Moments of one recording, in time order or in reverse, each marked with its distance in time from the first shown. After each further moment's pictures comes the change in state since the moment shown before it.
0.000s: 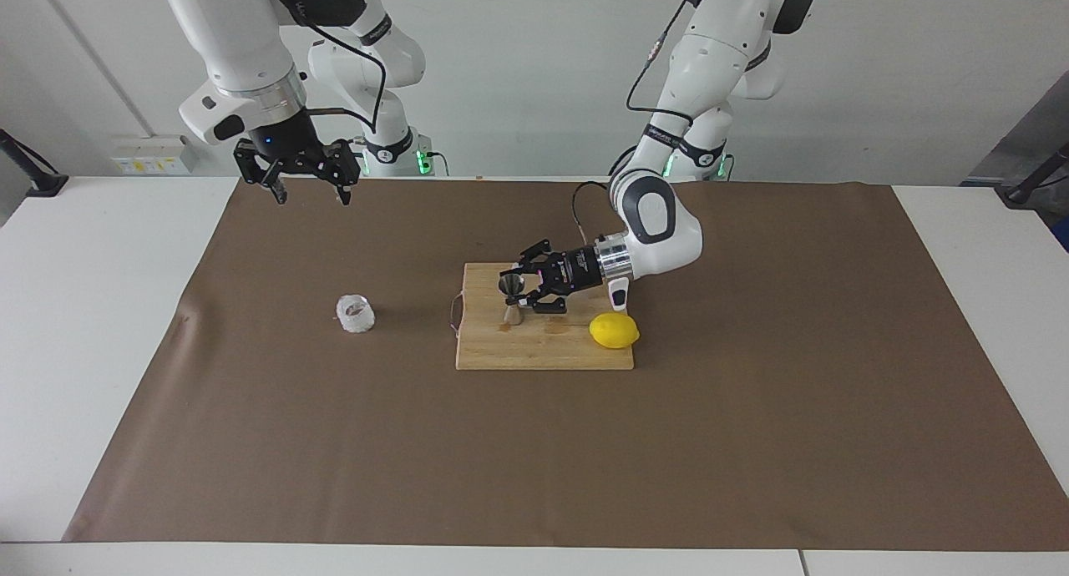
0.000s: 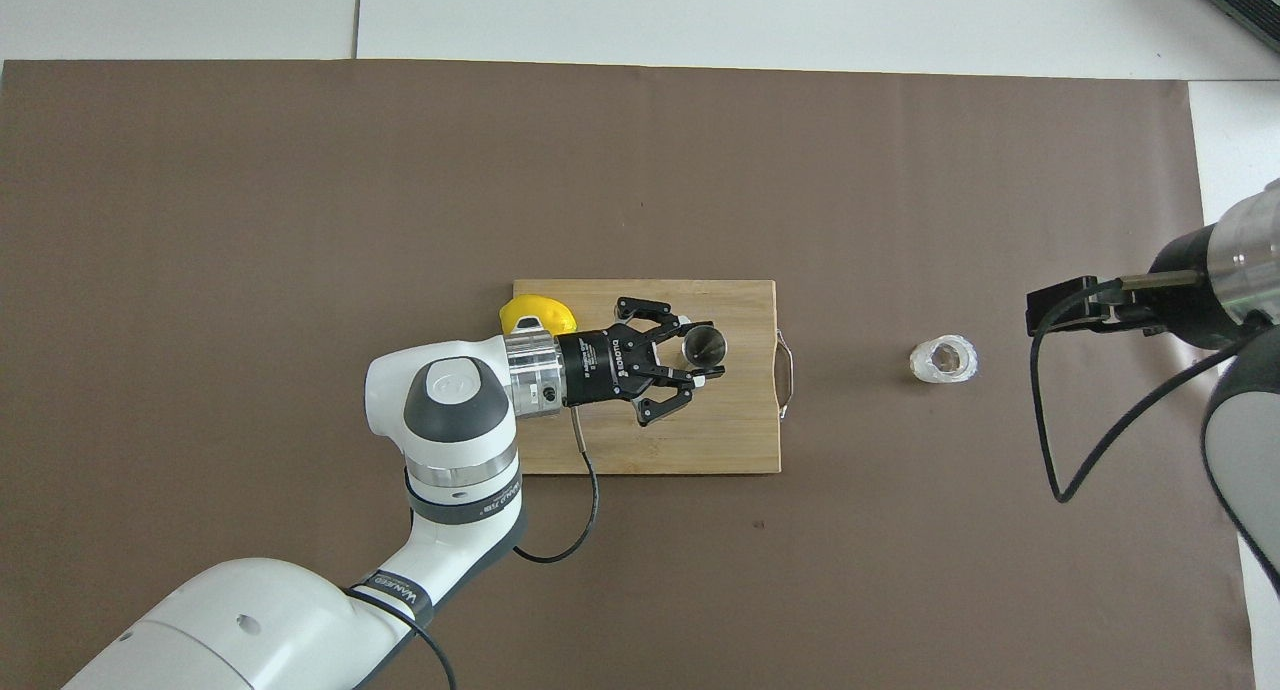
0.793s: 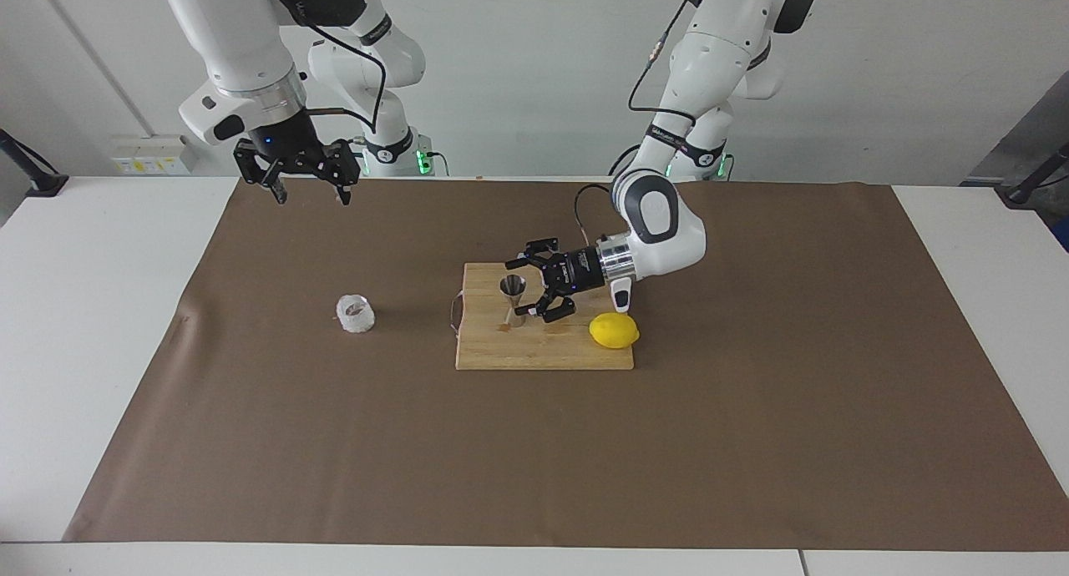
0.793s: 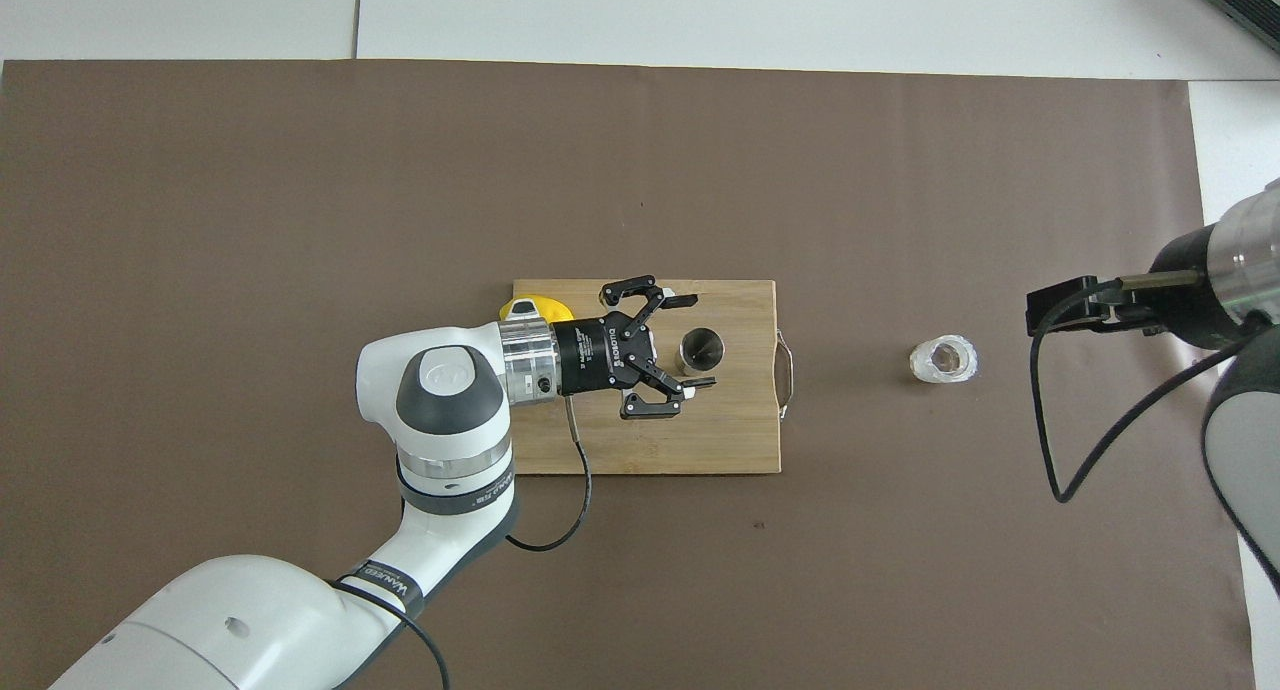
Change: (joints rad) left arm 0.009 -0.009 0.014 0.033 0.077 0.000 0.039; right arm 0.000 0.000 0.000 0.000 0.000 0.000 0.000
